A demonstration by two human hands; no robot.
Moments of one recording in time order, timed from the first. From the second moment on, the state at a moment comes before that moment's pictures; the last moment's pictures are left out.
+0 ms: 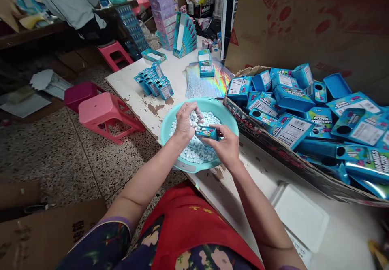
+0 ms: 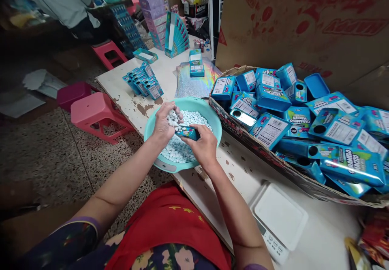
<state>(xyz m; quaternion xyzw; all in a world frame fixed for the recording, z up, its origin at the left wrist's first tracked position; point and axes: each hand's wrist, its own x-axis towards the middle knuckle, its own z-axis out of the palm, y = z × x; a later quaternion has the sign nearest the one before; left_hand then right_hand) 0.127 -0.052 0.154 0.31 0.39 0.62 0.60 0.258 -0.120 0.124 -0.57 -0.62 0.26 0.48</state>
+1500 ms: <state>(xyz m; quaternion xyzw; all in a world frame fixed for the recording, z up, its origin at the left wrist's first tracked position) 0.084 -0.095 0.099 0.84 0.51 -0.09 0.13 0.296 -0.179 0.126 -0.54 -0.45 0.32 0.63</state>
